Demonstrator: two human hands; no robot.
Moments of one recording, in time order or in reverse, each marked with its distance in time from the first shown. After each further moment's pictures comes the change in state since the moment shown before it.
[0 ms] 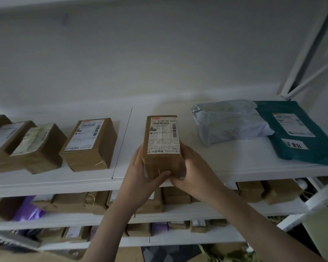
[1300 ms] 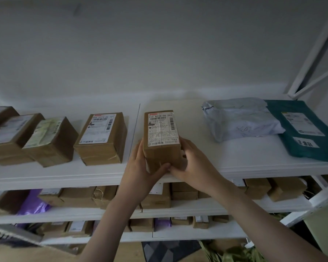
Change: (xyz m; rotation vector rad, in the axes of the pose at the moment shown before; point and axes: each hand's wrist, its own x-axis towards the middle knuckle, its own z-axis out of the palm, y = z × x) left_hand -0.001 -0.034 -0.024 0.077 0.071 0.045; right_hand 0.019 -0.010 0.031 0.024 -0.039 0.088
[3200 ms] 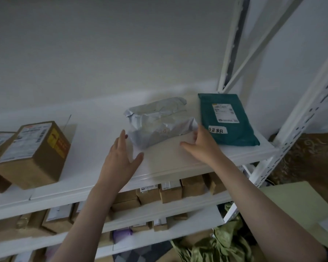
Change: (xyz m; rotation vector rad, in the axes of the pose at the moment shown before) left_hand 0.068 0.112 0.146 0.251 -0.170 -0.073; right_hand -0.043 0.147 -0.212 -0.174 0.195 0.574
